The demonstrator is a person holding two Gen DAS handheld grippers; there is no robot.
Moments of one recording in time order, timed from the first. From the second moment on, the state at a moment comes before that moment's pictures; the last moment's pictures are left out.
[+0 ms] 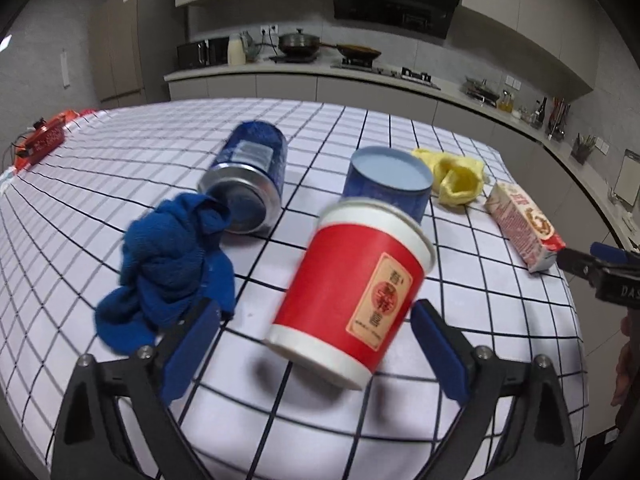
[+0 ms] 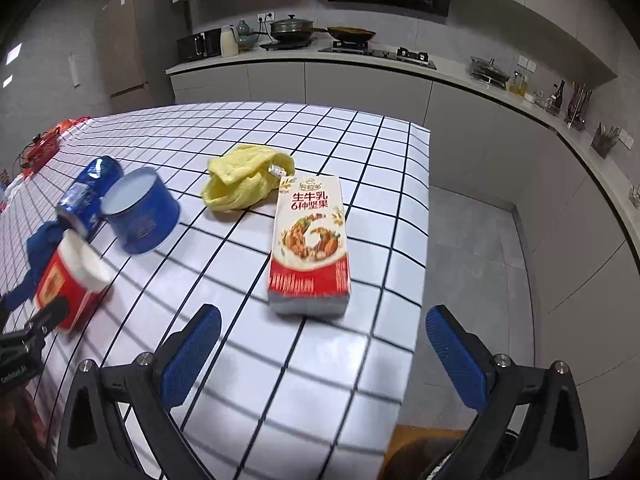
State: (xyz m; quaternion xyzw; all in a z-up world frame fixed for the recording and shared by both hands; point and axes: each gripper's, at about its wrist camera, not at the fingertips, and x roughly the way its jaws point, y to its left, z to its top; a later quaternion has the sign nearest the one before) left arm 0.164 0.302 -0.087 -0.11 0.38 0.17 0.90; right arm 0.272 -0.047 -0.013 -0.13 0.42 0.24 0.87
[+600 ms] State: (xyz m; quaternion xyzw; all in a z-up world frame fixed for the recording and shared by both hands) left arm 0.181 0.307 -0.090 -0.15 0.39 0.15 0.89; right arm 0.323 -0.017 -0.048 -0.12 0.47 0.24 0.84
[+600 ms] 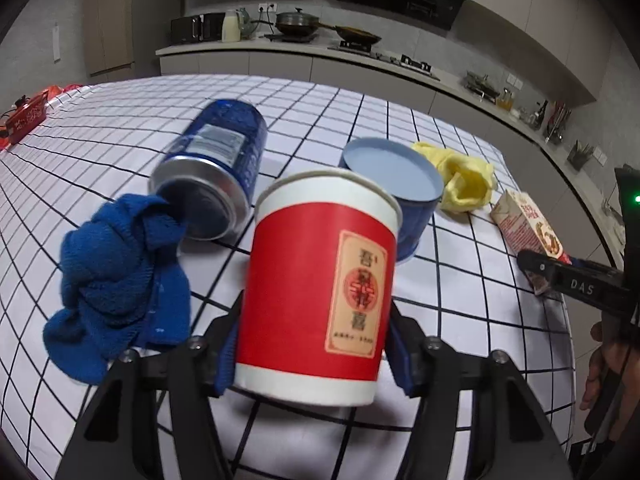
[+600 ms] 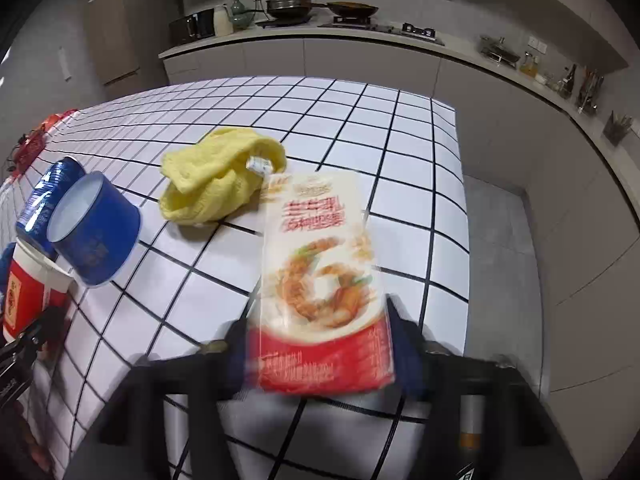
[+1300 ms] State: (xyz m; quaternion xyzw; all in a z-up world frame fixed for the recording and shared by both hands) left arm 0.150 0.191 -0.047 -0.12 0.37 0.08 0.92; right arm 0.233 -0.148 0.018 -0.08 0.43 0.24 0.87
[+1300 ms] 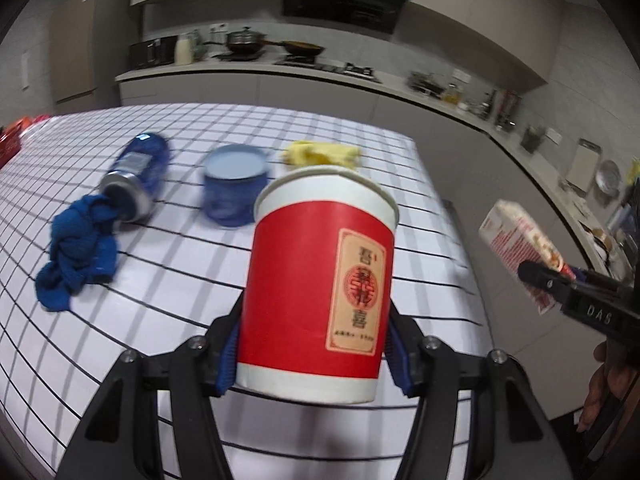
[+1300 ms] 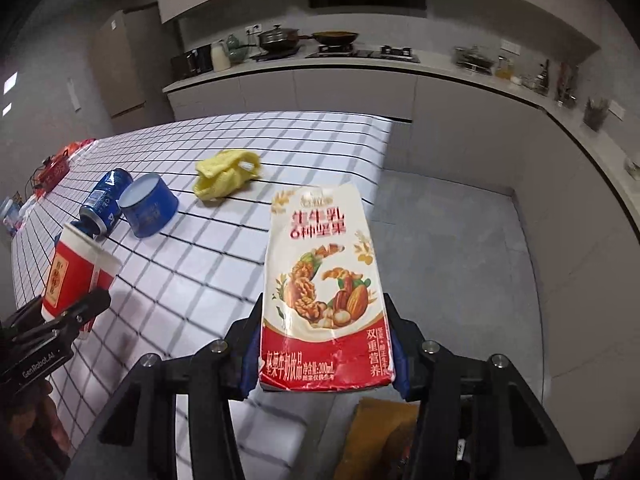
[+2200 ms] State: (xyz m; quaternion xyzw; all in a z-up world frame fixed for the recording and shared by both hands) left arm 0.153 -0.077 -0.119 -0.04 0.47 -0.10 0.88; right arm 0.160 -0.423 -0.060 -0.04 0.52 0.14 0.84
